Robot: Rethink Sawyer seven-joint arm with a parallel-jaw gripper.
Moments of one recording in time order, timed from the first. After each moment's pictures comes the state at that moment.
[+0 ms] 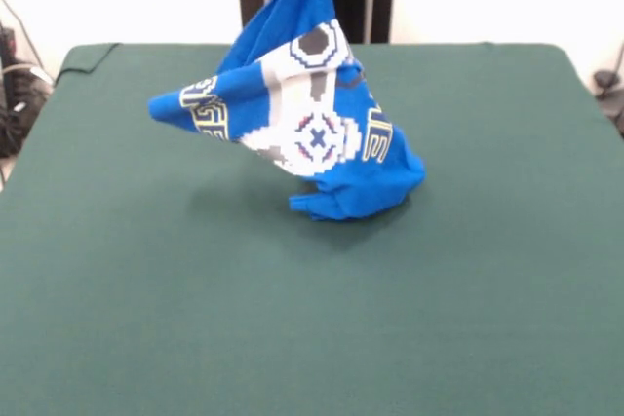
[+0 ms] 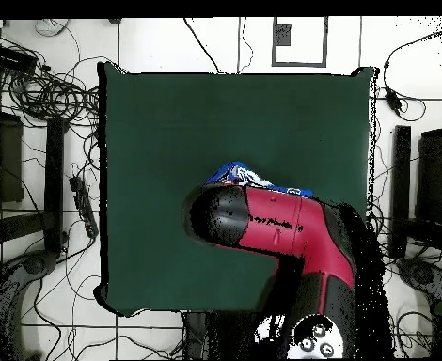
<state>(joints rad) 0.01 -0.80 -0.28 1.58 -0.08 0.79 2.37</state>
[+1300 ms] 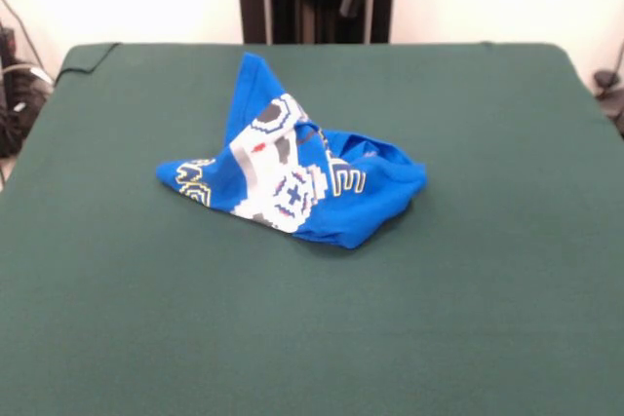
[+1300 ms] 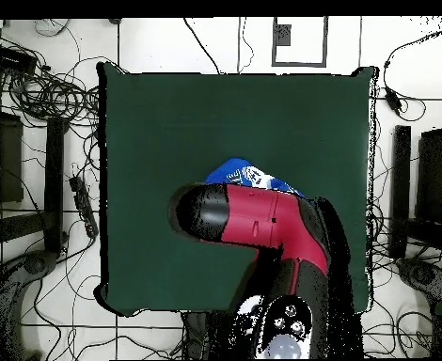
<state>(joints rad) 0.07 -0.74 -0.31 1.57 -0.08 0.81 2.37</state>
